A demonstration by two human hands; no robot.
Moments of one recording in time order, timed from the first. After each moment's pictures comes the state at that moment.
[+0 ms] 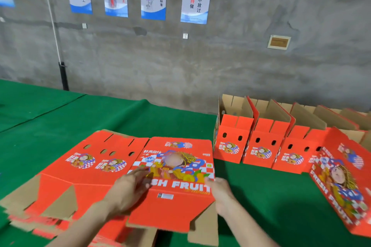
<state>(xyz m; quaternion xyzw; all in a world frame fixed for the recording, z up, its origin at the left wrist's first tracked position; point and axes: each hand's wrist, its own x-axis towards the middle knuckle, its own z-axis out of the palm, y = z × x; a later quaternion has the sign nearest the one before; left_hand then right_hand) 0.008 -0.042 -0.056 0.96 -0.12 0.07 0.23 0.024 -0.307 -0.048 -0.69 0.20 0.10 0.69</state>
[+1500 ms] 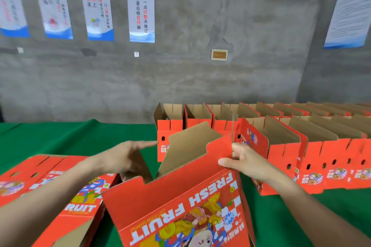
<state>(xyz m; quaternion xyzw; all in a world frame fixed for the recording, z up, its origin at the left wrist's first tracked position) -0.058 -0.236 0.117 0.91 -0.29 -0.10 0.27 -0.127 -0.577 0.094 -0.87 -0.14 -0.06 0.48</state>
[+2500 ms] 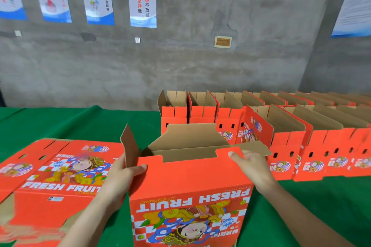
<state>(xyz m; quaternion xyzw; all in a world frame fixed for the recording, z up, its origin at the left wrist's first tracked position) -0.115 -0.245 0.037 0.67 0.01 0.00 0.74 -0.135 -0.553 0.041 -0.88 0.10 -0.20 0.43</state>
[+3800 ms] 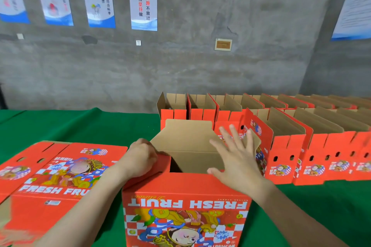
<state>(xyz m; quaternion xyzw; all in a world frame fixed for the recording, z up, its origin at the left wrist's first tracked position) -0.060 -0.263 0.065 0.96 -0.20 0.03 0.21 -0.132 -0.529 0.057 -0.97 -0.06 -0.25 -0.05</state>
